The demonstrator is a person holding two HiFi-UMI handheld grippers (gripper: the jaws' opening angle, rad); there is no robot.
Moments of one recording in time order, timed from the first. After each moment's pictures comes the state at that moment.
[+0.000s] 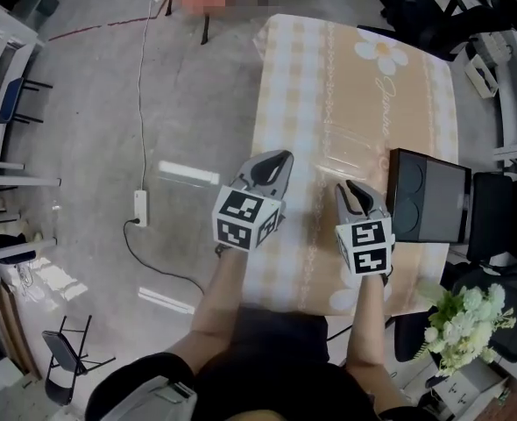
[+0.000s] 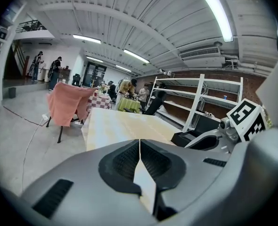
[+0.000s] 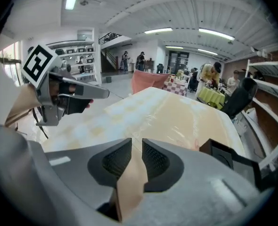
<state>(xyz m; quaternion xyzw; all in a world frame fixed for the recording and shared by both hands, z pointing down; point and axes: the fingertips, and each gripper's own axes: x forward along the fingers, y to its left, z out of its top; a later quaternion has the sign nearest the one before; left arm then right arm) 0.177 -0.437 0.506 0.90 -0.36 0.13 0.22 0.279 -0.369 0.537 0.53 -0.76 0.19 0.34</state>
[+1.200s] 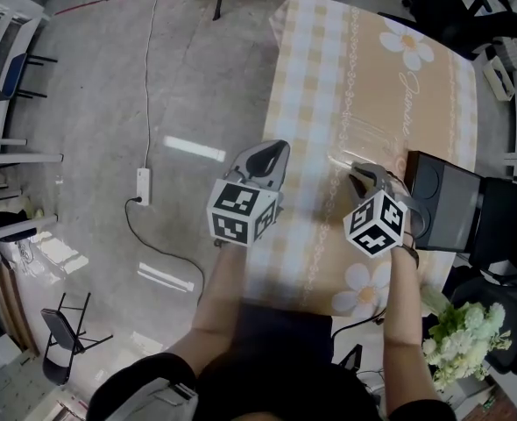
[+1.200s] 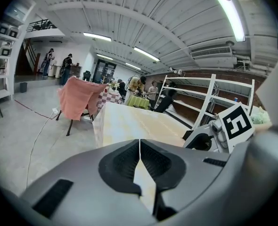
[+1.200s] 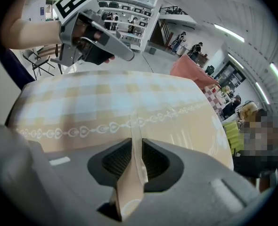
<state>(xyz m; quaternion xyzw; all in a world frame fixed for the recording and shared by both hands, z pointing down) 0.144 -0.451 0.531 0.87 -0.40 0.14 0.25 0.280 -0.384 0.593 0.29 -0.76 0.04 0.58</state>
